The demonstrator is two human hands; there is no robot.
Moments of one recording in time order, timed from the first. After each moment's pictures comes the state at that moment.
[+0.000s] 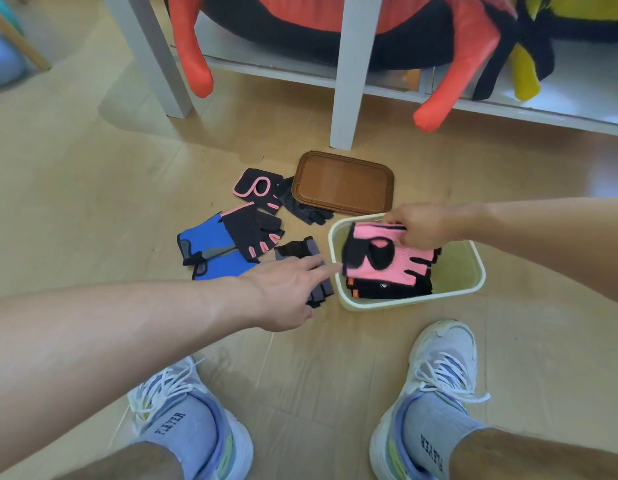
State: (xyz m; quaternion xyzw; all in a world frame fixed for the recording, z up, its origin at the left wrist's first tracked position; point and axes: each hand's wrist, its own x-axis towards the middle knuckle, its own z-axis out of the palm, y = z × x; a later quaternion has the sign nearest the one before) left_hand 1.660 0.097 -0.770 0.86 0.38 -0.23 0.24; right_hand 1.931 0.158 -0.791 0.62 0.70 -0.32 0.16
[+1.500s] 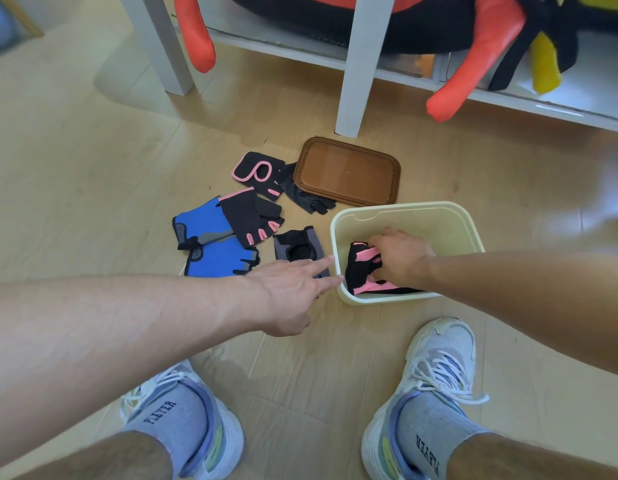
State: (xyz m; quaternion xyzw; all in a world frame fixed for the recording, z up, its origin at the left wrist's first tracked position) left_hand 1.664 0.092 -0.799 0.87 0.34 -0.27 0.22; right_hand 1.904 0.122 -0.869 0.65 0.71 -0.21 0.19
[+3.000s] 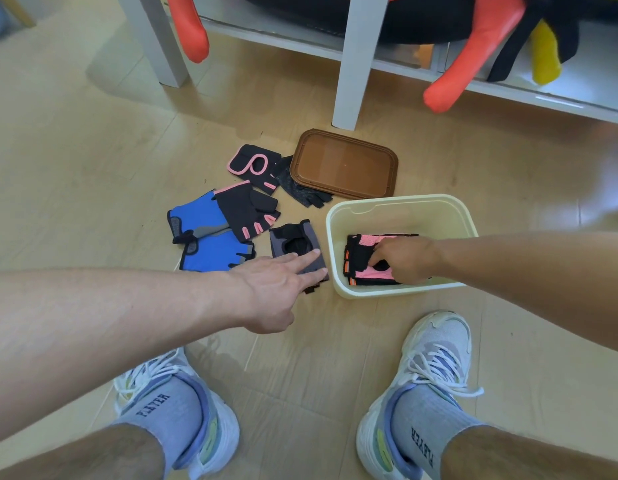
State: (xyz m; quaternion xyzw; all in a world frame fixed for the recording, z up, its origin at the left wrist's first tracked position) left_hand 1.652 0.089 -0.801 0.86 0.36 -0.30 0.22; right_hand 1.926 0.127 -0.874 0.52 0.75 -0.25 0.32
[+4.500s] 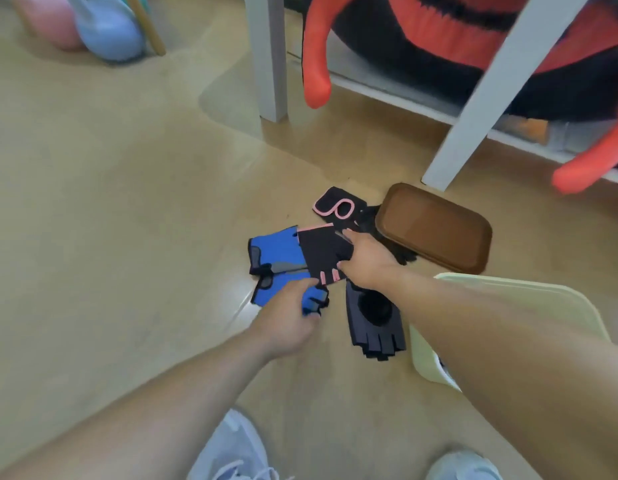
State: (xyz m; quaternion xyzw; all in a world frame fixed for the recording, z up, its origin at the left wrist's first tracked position) left_hand 1.555 0.107 -0.870 0.59 0.67 0.09 0.44; right_hand 1.722 0.224 -0.883 0.63 0.70 -0.34 -0.02
